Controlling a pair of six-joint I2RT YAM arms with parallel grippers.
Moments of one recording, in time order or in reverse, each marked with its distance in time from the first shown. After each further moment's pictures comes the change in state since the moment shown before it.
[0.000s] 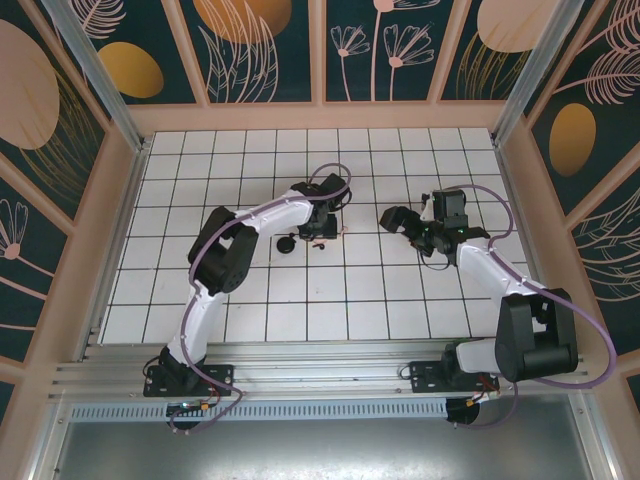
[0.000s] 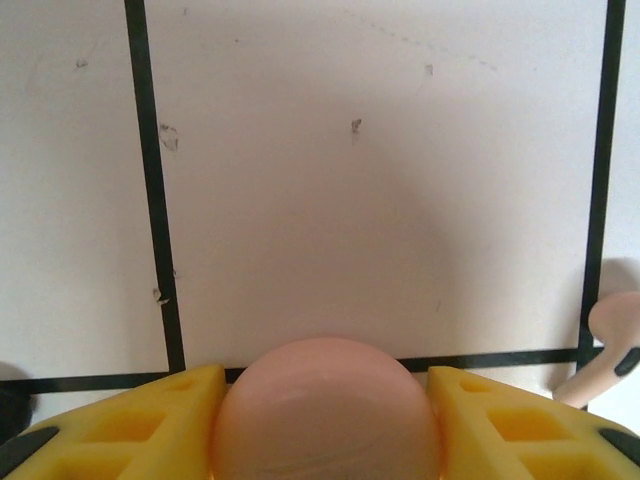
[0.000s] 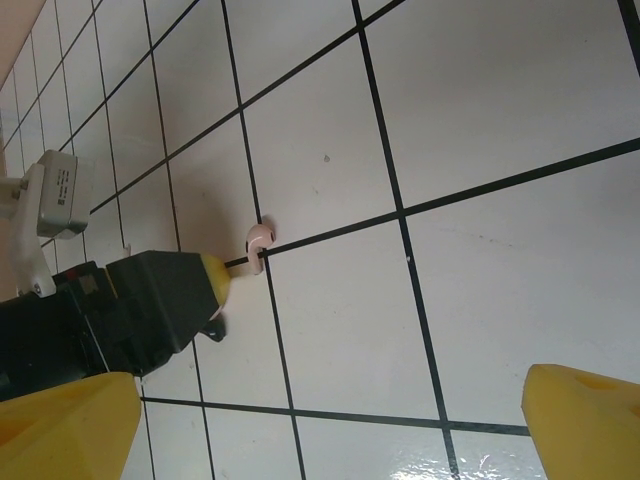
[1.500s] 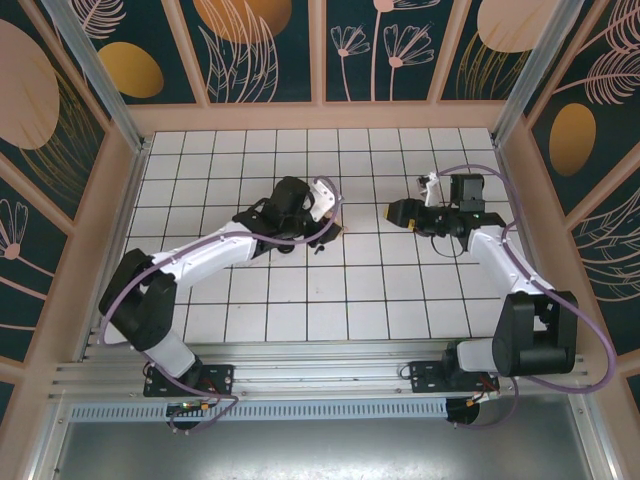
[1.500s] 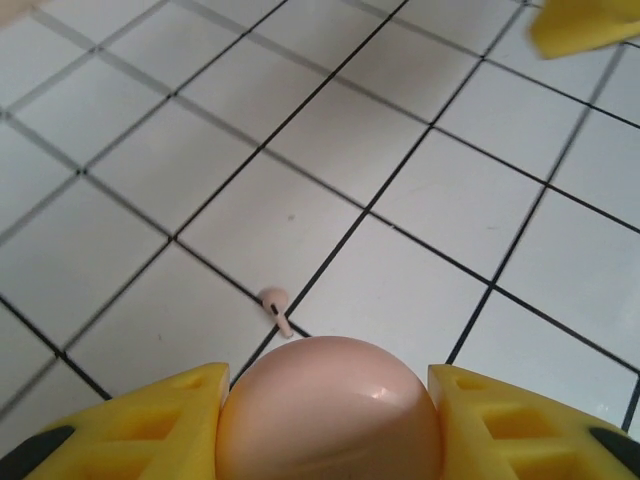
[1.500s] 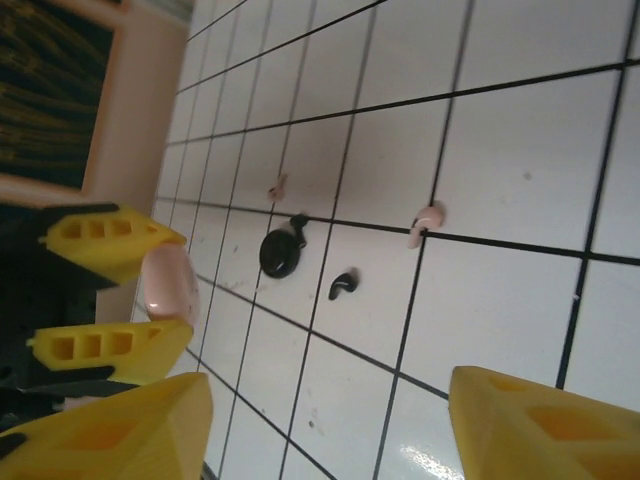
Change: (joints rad) left arm -0.003 -0.639 -0.631 0.668 0.340 0.846; right arm -0.102 0.016 0.144 -0.107 -0.428 -0.316
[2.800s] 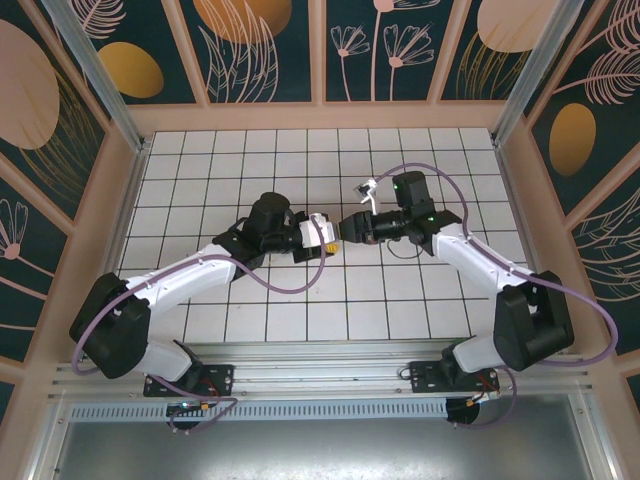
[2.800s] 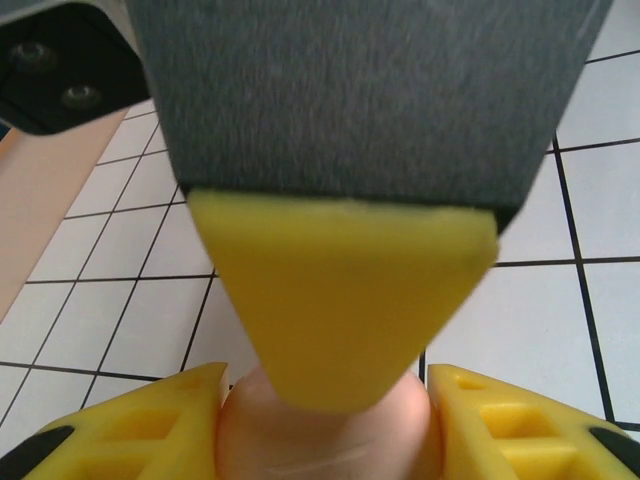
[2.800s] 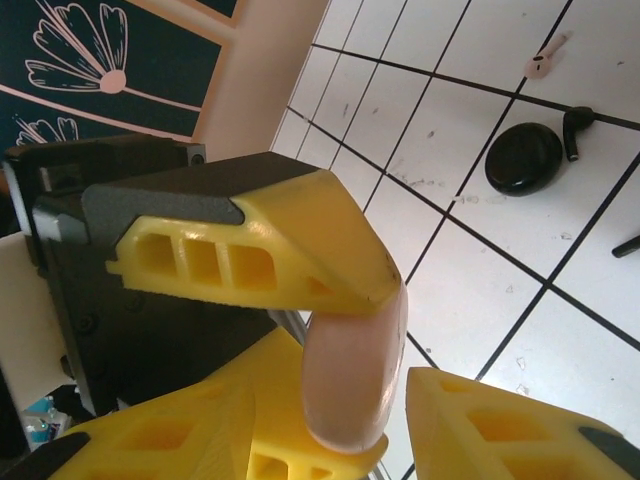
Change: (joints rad) left arm -0.002 -0.168 -0.208 0.174 0.216 0.476; right arm 0.368 0.072 0.048 0.134 -0.121 0.115
